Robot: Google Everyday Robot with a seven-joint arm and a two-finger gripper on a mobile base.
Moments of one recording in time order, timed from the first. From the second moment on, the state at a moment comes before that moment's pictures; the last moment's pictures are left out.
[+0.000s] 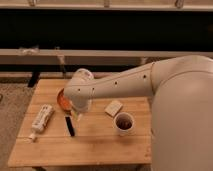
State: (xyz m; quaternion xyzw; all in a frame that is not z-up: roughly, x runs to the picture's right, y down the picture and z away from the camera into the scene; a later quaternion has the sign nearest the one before) arm -0.129 0.133 0.742 -0.03 -0.28 -0.91 0.31
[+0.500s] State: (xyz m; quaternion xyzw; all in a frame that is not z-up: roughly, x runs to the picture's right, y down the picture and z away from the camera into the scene) arm -0.146 0.150 0.749 -0.03 -0.27 -0.92 0.29
